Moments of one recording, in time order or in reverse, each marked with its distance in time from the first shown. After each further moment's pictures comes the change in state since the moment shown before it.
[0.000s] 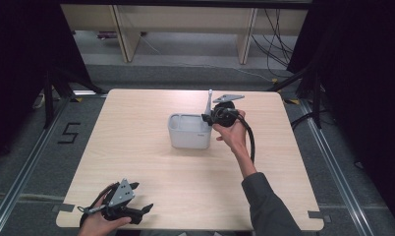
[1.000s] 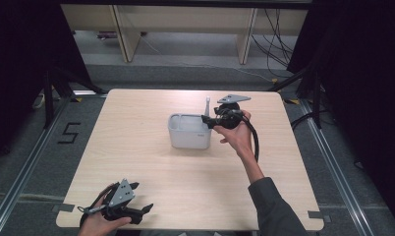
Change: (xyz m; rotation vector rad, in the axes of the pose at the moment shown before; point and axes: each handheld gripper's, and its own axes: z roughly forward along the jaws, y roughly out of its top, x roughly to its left) left arm 0.000 0.000 0.000 -0.009 0.023 0.015; right arm 0.005 0.000 -0.023 -0.068 -0.001 -0.013
